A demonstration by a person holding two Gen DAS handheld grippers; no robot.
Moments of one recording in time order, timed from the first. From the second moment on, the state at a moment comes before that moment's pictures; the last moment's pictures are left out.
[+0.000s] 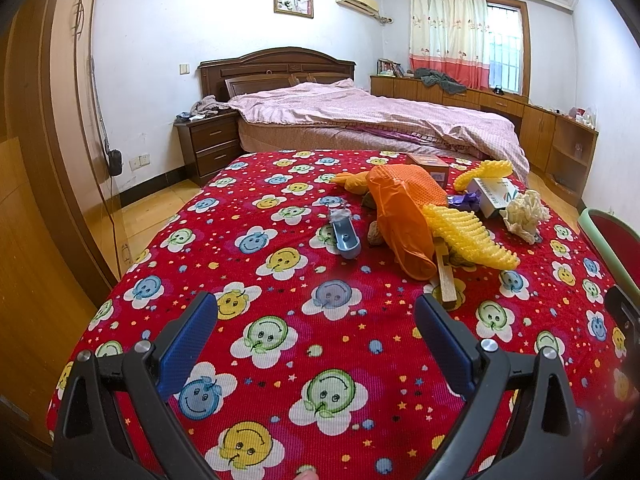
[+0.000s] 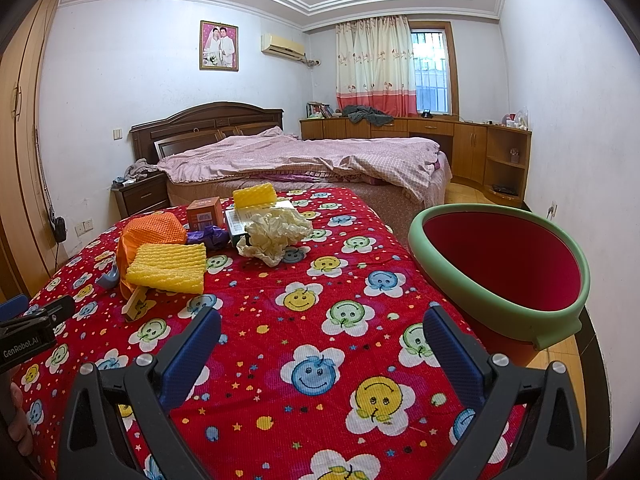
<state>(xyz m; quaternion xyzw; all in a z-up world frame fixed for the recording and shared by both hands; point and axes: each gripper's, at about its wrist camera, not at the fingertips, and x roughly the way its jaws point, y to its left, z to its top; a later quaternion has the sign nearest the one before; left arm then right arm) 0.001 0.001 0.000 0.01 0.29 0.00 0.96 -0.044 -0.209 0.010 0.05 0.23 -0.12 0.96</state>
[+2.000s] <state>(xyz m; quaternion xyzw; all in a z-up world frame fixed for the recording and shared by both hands) 0.132 0.009 -0.022 -0.01 0.43 -0.03 0.90 0.139 -0.237 -0.006 0.13 0.42 -0.08 0.89</state>
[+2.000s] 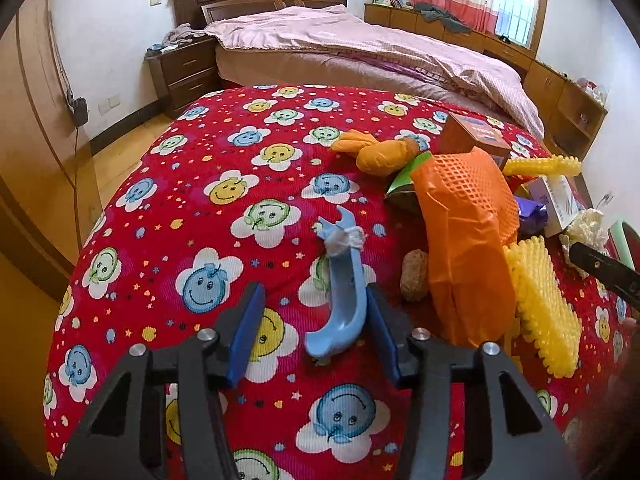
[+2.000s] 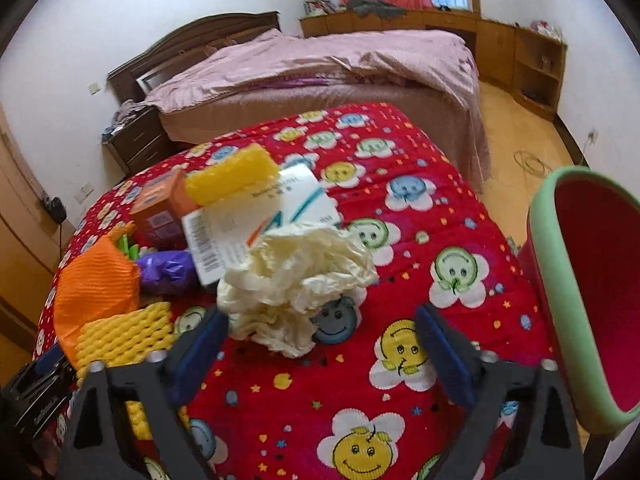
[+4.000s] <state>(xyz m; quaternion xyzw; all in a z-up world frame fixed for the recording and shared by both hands) 0.085 -0.092 0.088 -0.04 0.36 -0.22 0.91 -0.013 -0.343 0.081 0.21 0.31 -0.13 0.92</state>
